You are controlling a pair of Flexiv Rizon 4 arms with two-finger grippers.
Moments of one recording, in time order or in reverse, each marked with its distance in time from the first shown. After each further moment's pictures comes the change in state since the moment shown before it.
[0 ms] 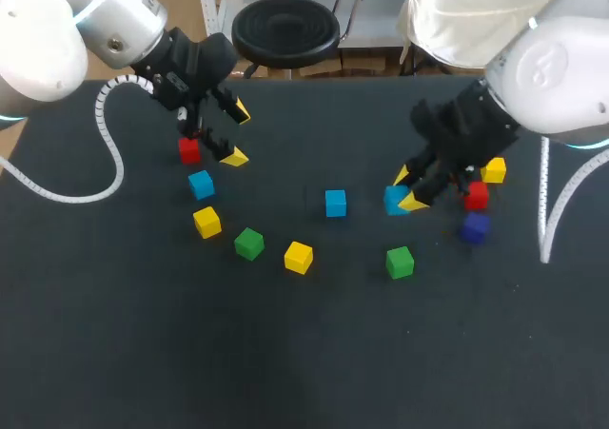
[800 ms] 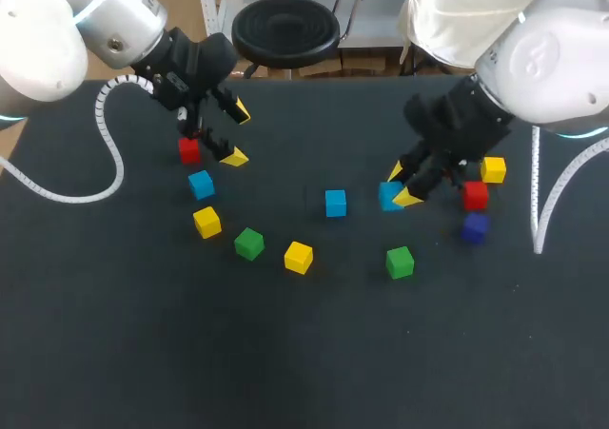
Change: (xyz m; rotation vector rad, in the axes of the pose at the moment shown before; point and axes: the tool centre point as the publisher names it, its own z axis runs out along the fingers) left arm 0.000 0.000 0.000 0.000 0.000 0.000; right arm -0.006 -0.011 0.004 -0.011 -0.020 -0.001
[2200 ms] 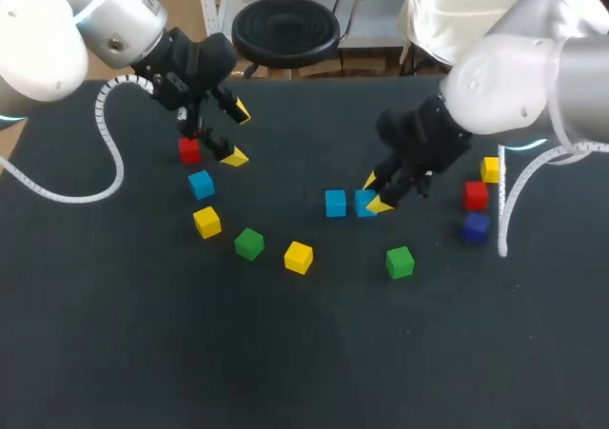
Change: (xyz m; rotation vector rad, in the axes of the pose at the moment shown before) left arm 0.000 0.000 0.000 0.000 0.000 0.000; right arm 0.013 -0.037 0.061 -0.014 -0.010 0.038
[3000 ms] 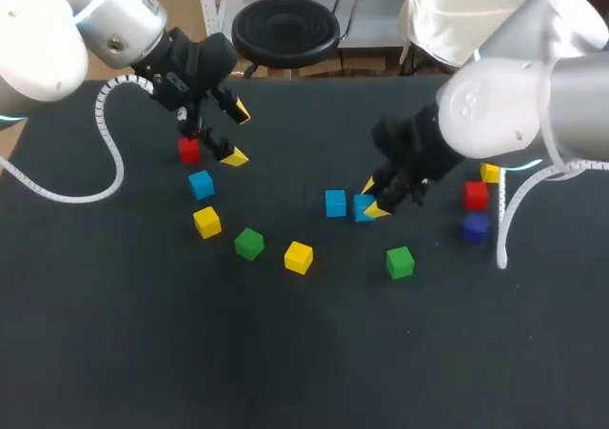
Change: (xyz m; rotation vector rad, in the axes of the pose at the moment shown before) left arm 0.000 0.000 0.000 0.000 0.000 0.000; right arm 0.003 0.001 0.008 0.041 0.019 0.004
